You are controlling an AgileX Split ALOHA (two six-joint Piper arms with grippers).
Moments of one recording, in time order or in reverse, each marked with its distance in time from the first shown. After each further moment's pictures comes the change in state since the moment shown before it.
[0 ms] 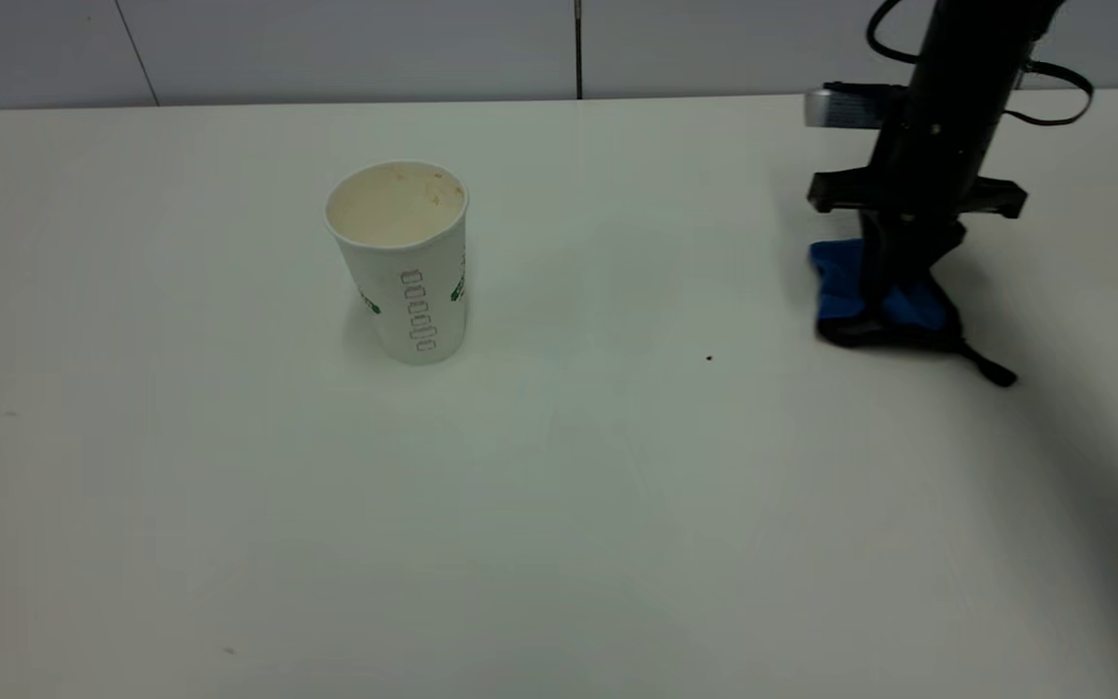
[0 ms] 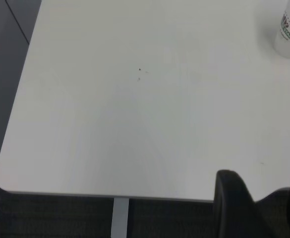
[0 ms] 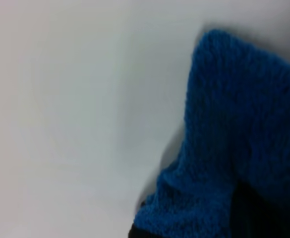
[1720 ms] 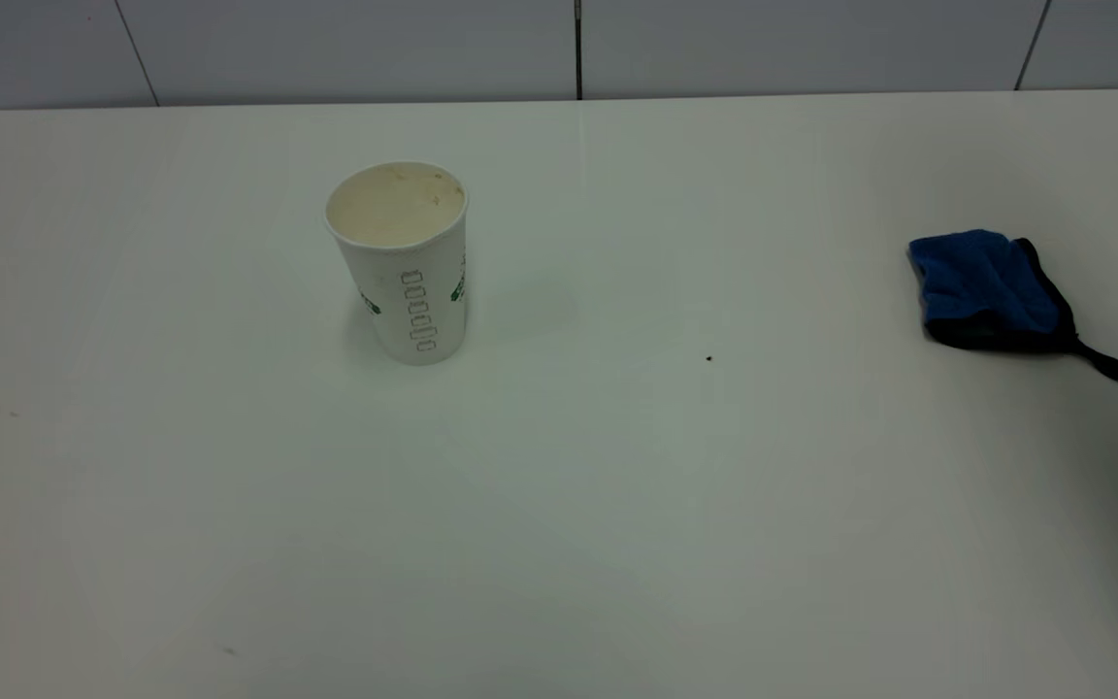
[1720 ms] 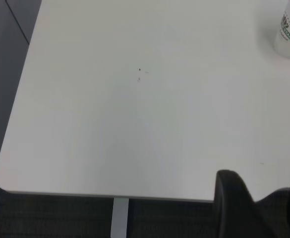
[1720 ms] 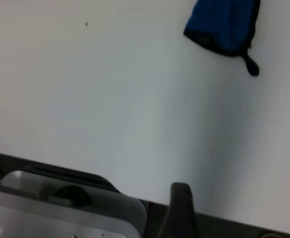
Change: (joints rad) left arm 0.000 0.000 0.000 0.000 0.000 -0.001; right arm -0.108 -1.393 0.969 -0.045 0.053 -0.122
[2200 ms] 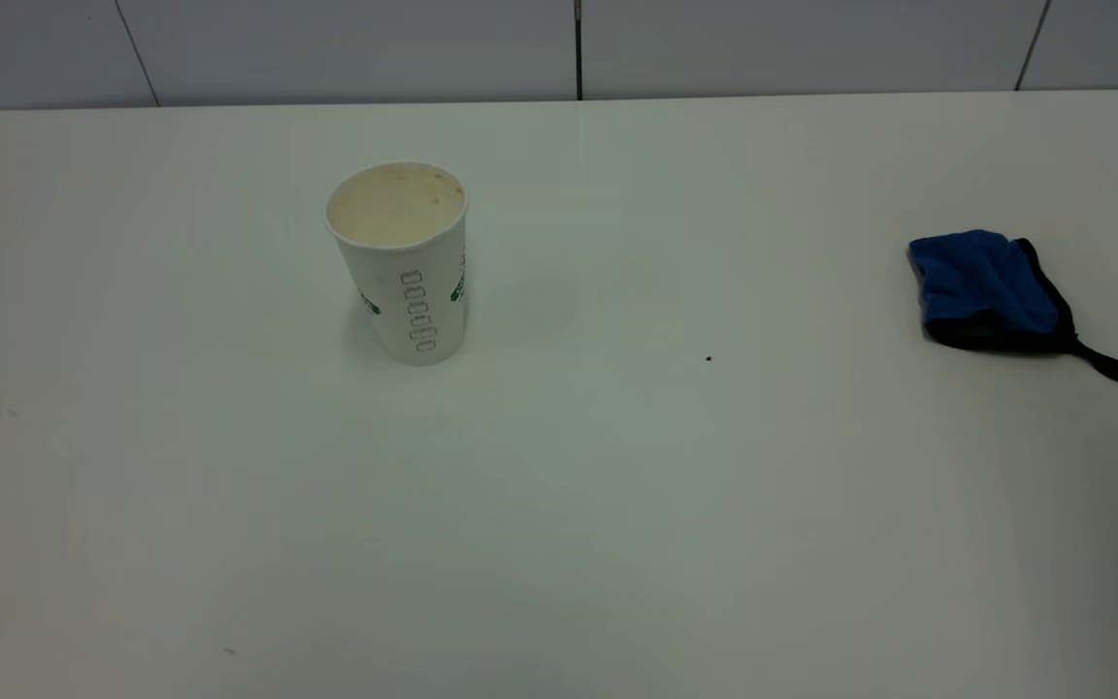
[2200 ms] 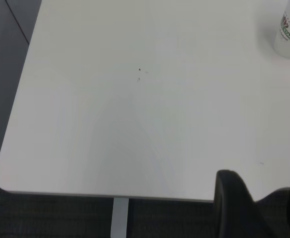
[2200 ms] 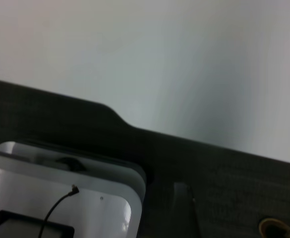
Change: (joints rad) left arm 0.000 0.000 0.000 0.000 0.000 0.000; right arm 0.000 -0.500 0.457 -0.008 0.010 -0.018
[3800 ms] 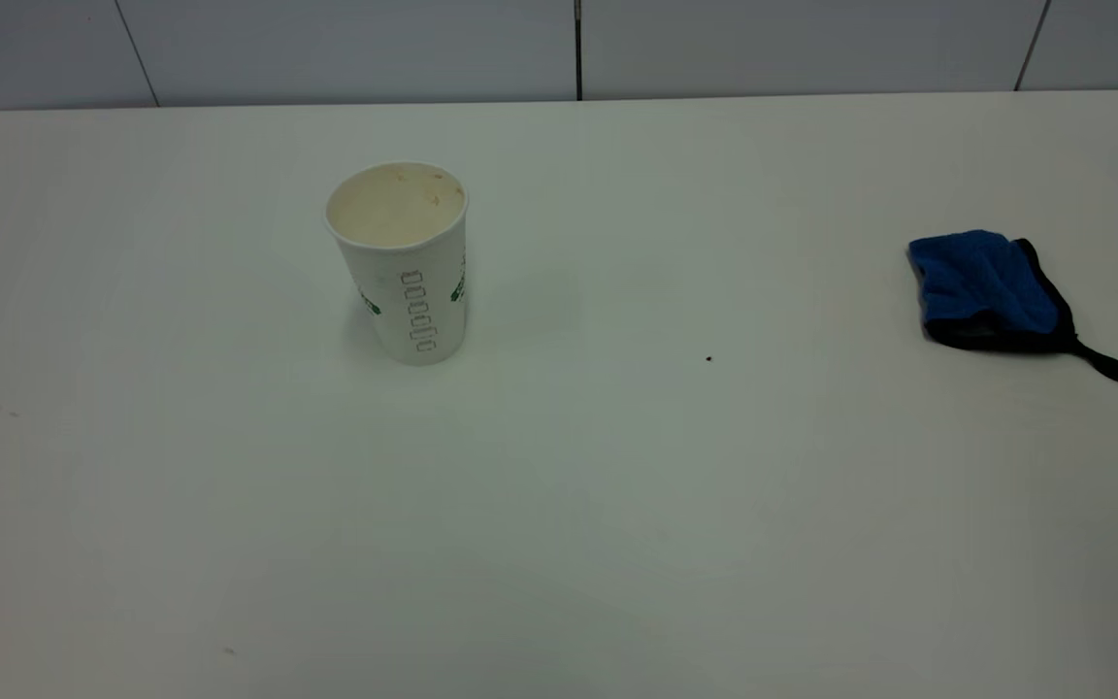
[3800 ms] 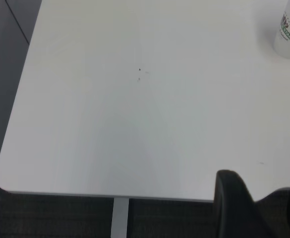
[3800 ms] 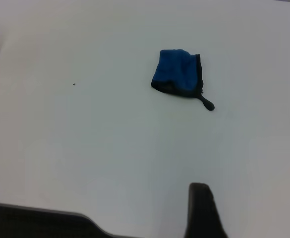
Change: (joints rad) left arm 0.000 0.000 0.000 0.000 0.000 0.001; right arm -0.001 -0.944 0.400 -0.043 -0.116 0.117
